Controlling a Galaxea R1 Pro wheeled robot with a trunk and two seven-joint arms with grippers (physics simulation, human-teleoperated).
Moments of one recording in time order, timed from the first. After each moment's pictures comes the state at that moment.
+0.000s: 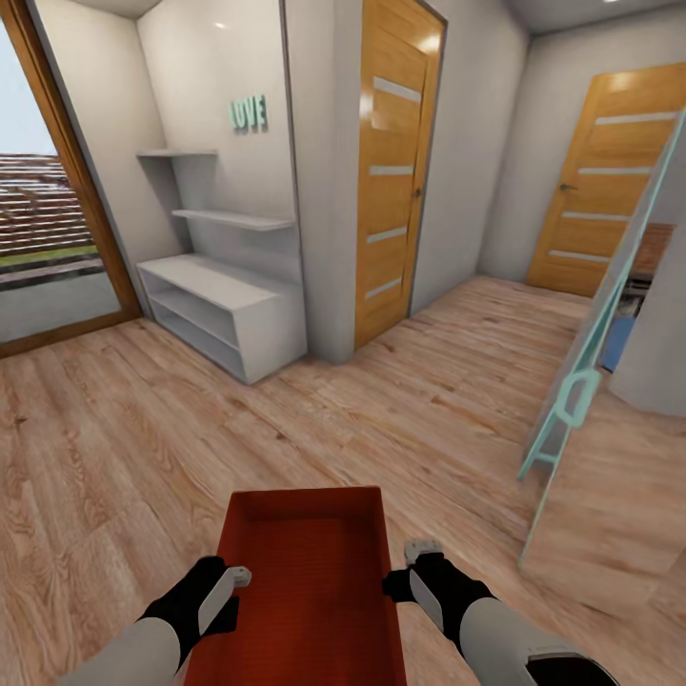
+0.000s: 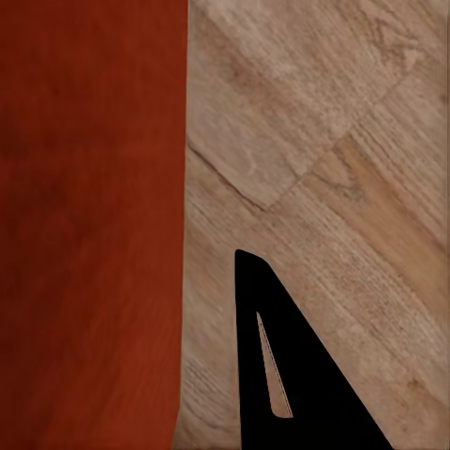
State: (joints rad) left arm -0.63 -0.03 -0.02 -0.35 0.22 0.72 0.37; right arm -0.72 0.16 0.00 -0.19 0.05 0.40 -0.09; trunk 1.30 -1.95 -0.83
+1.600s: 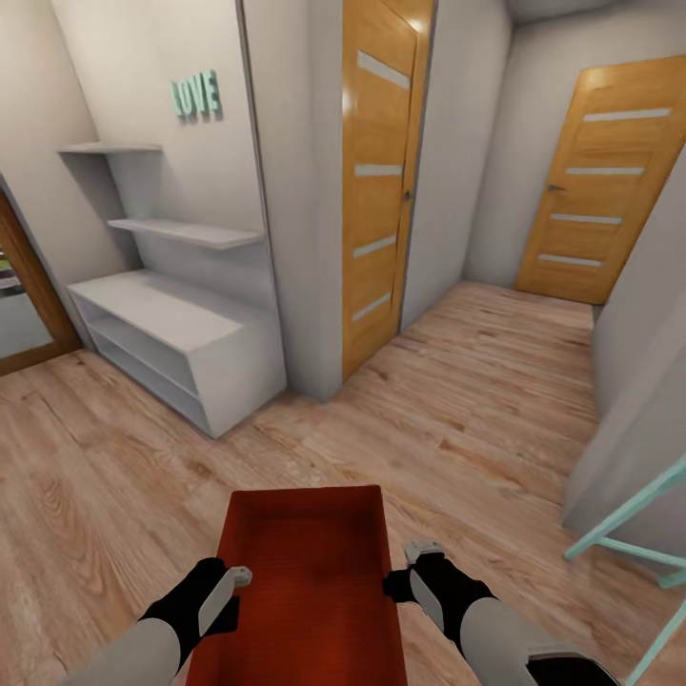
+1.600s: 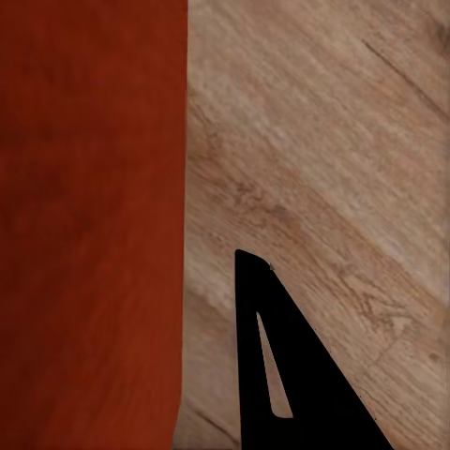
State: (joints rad) left arm -0.63 -0.03 -0.03 -0.34 0.23 0.69 0.37; right arm -0.72 0.16 0.00 -0.19 0.05 0.40 -0.09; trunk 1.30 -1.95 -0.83
